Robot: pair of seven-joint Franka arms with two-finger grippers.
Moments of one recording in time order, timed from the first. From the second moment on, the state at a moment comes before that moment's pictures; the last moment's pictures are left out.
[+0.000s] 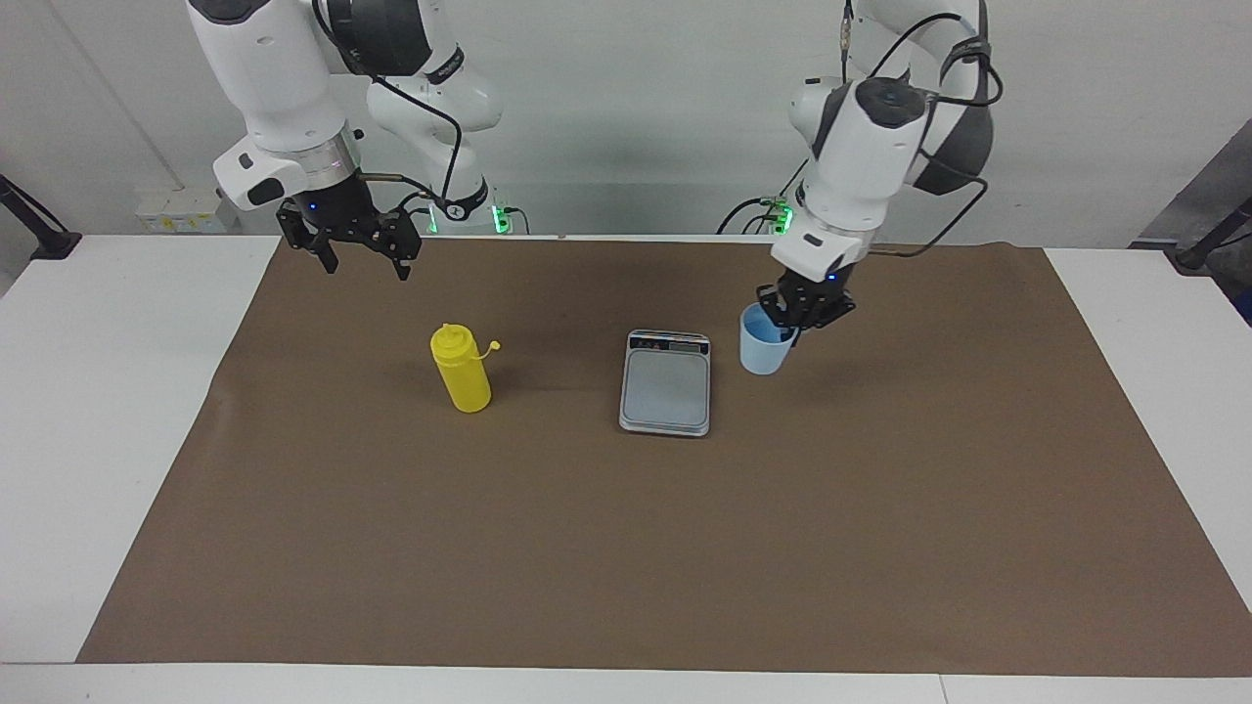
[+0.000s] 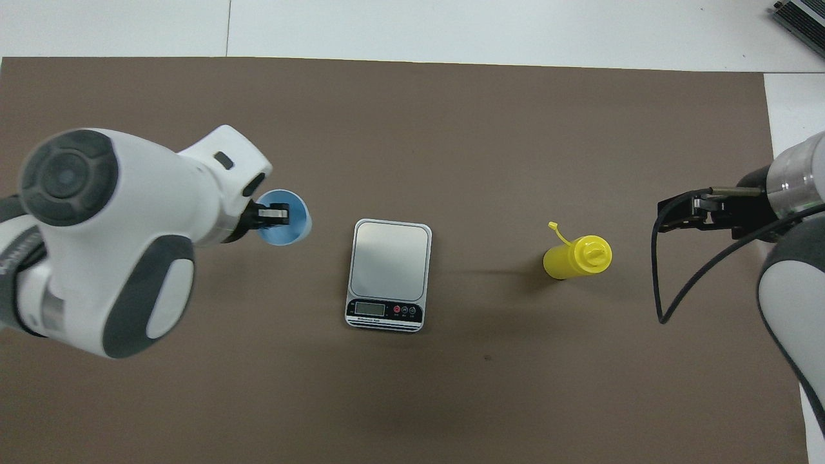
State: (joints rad) left arm -0.34 0.05 -0.18 -1.88 -0.02 2.08 -0.47; right arm 0.03 -0.03 0.04 -1.66 -0.02 1.59 0.19
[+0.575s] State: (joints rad) left arm -0.45 0.20 -0.18 -1.88 0.00 2.20 -0.53; right arm 0.03 -0.03 0.04 -1.66 -0.02 1.59 0.19
